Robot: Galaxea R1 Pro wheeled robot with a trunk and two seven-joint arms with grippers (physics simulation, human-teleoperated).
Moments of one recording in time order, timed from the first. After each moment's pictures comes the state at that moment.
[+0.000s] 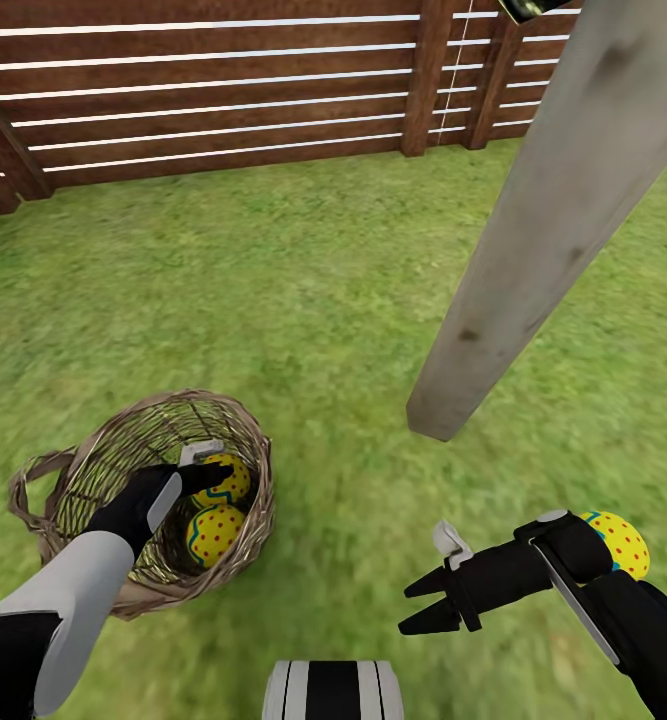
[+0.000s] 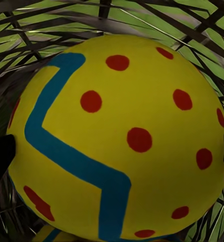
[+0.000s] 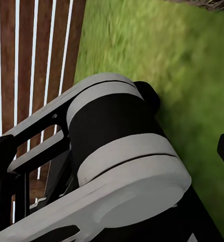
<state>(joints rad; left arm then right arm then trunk) -0.92 0.11 0.01 -0.50 0.22 0.48 -0.06 -0.44 -0.39 0.29 -1.50 -0.07 1.04 1.44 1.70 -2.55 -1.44</state>
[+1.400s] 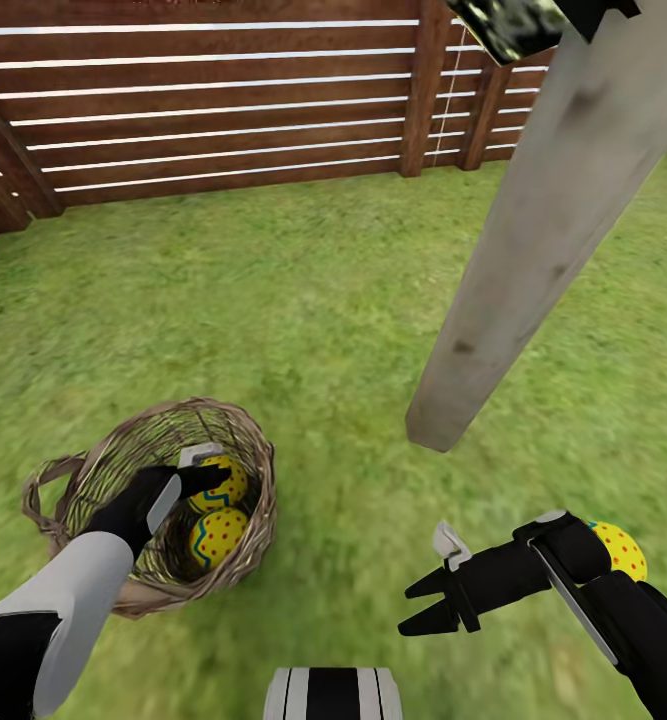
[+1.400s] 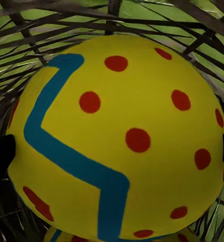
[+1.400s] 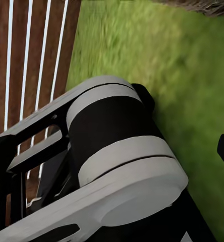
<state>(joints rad) -0.92 0.11 0.01 -0.50 0.20 0.48 -0.06 -0.44 -0.39 0.29 -1.50 -0.05 1.04 1.44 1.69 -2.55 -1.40</state>
